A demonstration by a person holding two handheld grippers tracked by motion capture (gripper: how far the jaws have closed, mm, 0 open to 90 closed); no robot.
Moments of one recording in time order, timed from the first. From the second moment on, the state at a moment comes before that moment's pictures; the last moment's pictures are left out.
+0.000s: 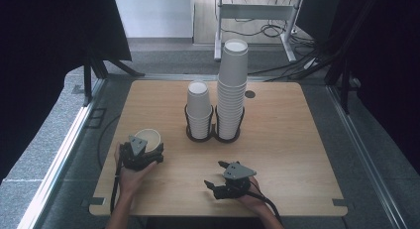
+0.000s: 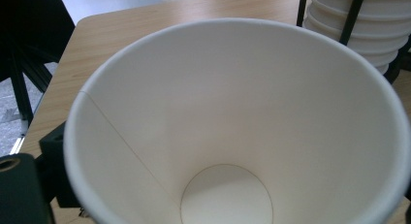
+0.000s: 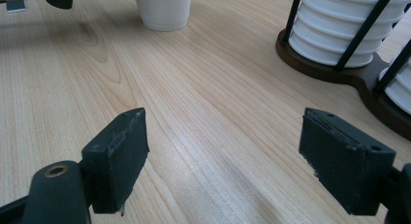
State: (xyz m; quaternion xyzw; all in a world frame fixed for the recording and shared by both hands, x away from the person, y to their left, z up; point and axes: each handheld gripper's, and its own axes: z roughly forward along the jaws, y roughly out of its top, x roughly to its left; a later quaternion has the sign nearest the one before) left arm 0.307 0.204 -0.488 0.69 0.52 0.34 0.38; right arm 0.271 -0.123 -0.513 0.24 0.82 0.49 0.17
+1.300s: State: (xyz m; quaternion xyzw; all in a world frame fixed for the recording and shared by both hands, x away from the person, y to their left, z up) left arm 0.289 0.205 -0.468 0.68 0.51 0.35 0.40; right arm 0.271 -0.123 -0.514 0.24 0.83 0.48 0.17
